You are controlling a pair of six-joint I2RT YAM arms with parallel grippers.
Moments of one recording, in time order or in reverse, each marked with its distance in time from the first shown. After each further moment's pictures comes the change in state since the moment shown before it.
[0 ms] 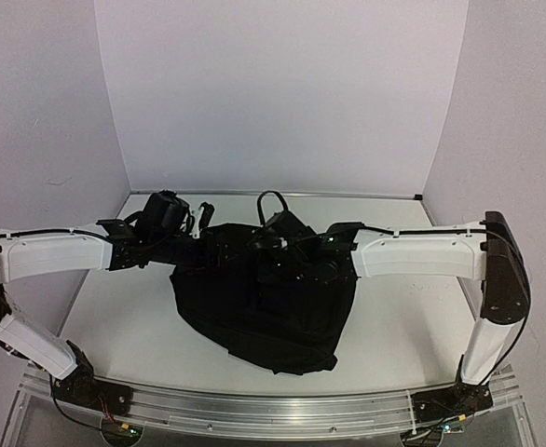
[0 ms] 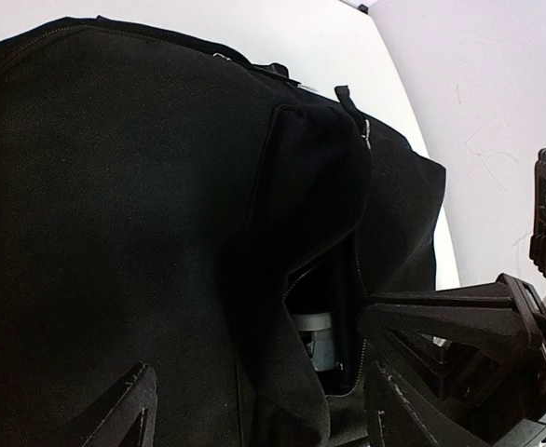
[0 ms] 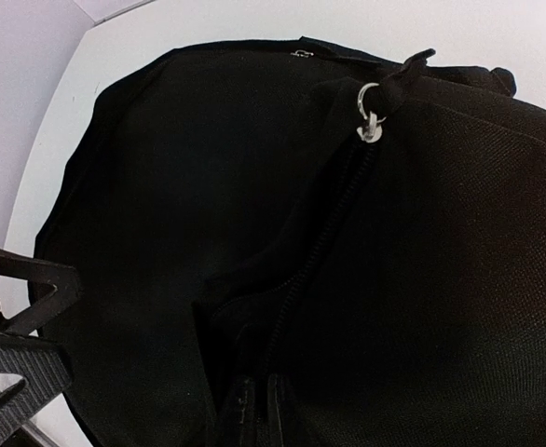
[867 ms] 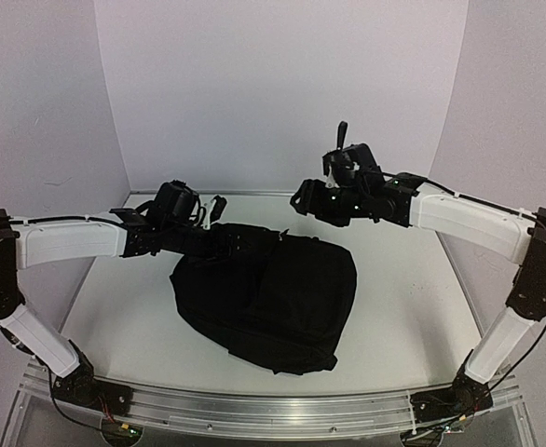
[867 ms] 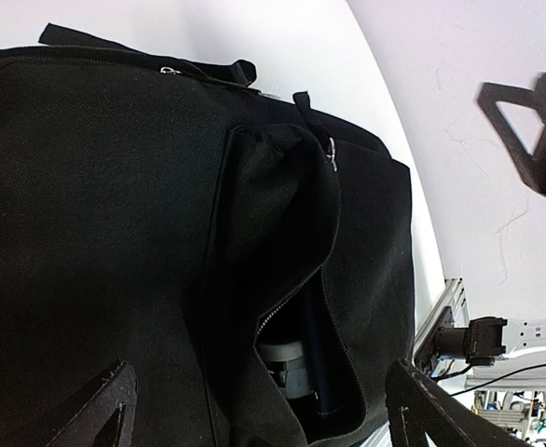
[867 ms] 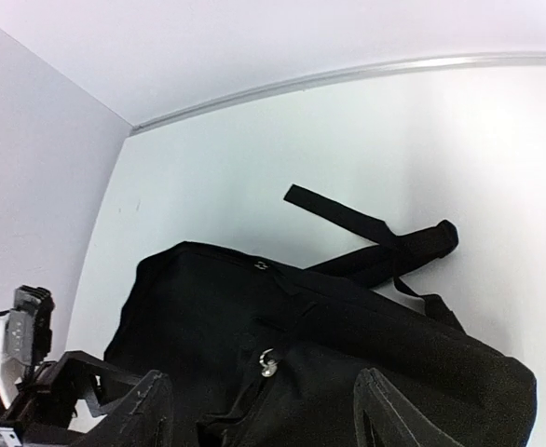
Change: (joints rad) left arm 0.032 0.117 0.114 -0.002 0.113 0.035; right arm -0.323 -0.179 0.014 0.054 -0.238 -0.191
